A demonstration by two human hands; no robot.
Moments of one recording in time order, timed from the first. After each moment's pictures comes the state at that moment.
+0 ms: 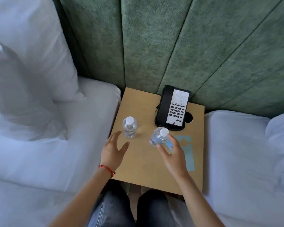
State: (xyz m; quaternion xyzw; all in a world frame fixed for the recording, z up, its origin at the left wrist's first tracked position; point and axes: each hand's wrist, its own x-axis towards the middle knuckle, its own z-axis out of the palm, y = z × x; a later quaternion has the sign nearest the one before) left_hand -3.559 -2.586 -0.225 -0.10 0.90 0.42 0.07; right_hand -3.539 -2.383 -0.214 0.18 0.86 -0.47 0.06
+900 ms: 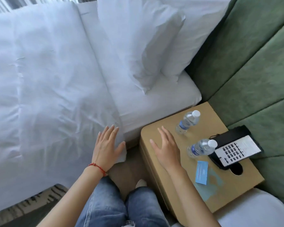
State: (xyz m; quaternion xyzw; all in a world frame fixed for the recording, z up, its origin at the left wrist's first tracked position) left_hand -3.305 -2.567 -0.178 -0.41 0.88 0.23 -0.08; right_hand -3.473 -2.440 -0.176 -0.39 0.86 -0.26 0.18
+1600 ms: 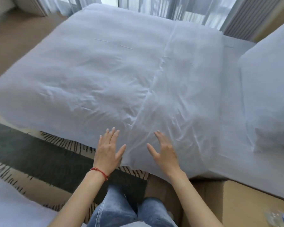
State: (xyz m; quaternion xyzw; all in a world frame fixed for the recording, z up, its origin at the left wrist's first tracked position) left_hand -2.958 -2.608 -0.165 -0.70 0.66 0.18 -0.19; right_hand -3.159 -2.631 -0.161 -0.68 0.63 -0.17 0.32
